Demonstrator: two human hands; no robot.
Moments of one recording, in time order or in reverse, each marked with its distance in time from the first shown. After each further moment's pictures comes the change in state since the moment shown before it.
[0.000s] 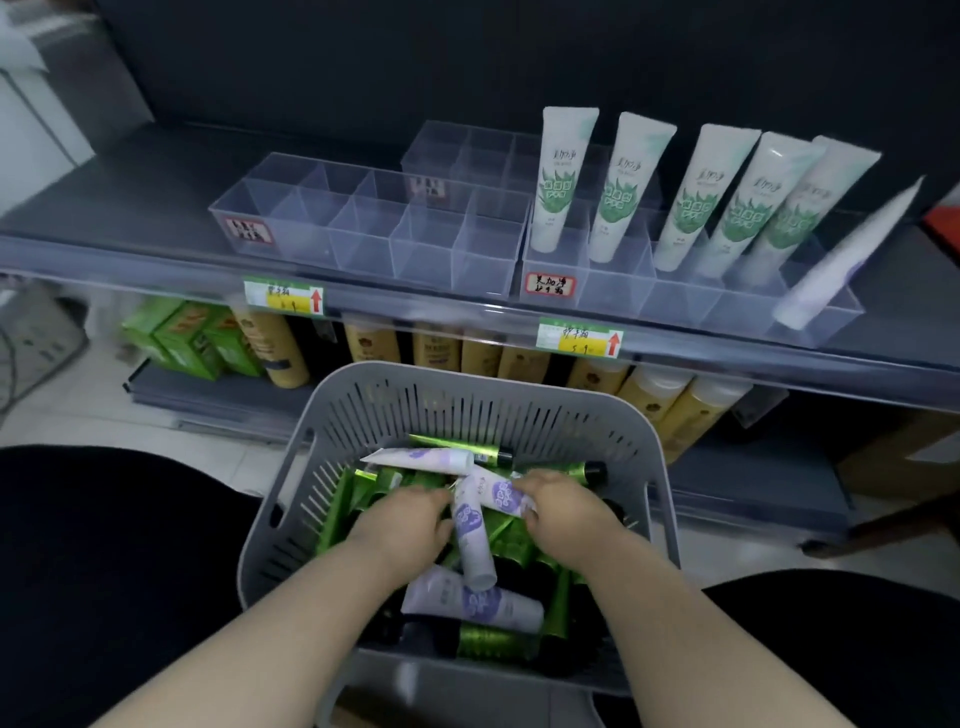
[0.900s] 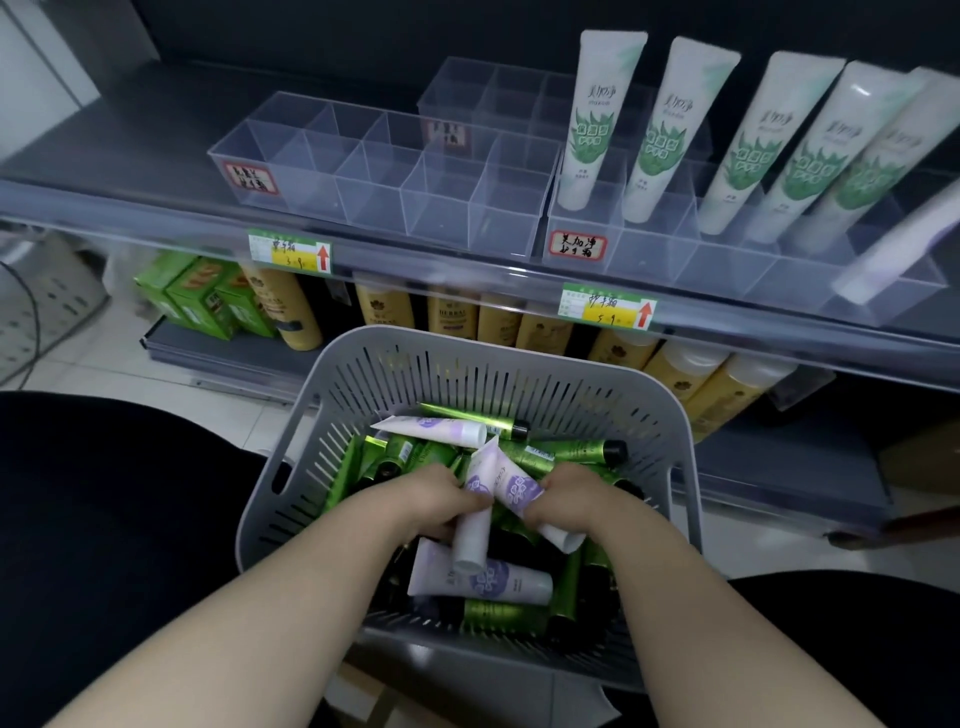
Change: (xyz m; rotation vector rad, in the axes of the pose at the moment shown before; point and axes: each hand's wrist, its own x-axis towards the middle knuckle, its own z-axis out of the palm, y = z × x) left_hand 0.027 0.007 0.015 -1.016 -0.290 -0.373; right_hand 0.015 0.000 -0.001 0.420 -0.266 0.314
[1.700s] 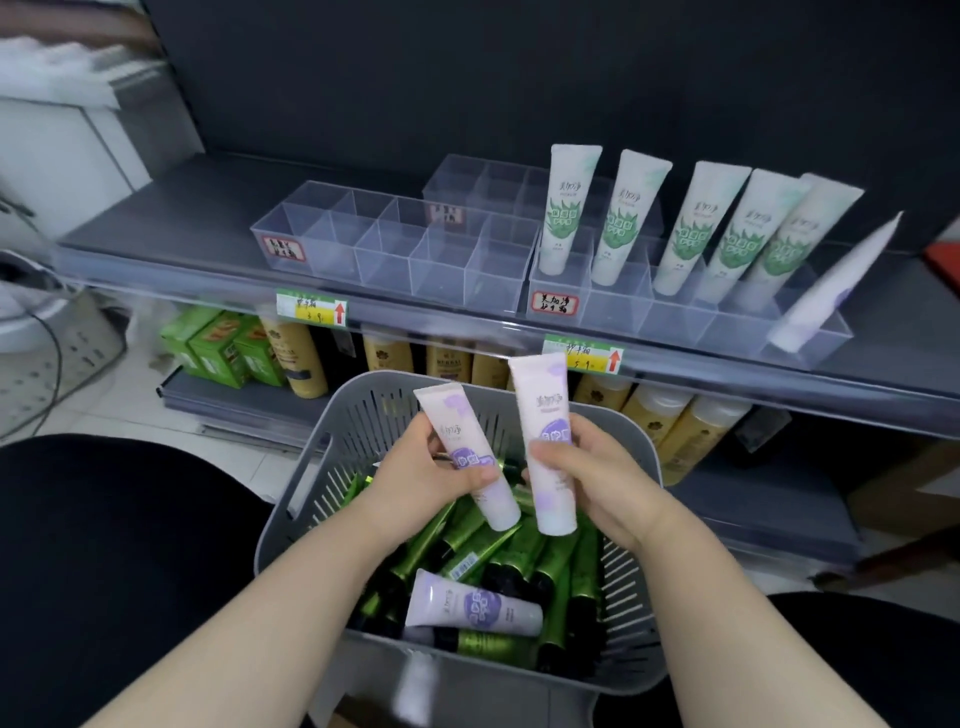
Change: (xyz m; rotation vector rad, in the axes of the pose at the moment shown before) left_hand -0.087 0.038 -0.009 -0.249 0.267 0.657; right_hand -0.081 -0.011 -0.041 0.885 0.057 -0.536
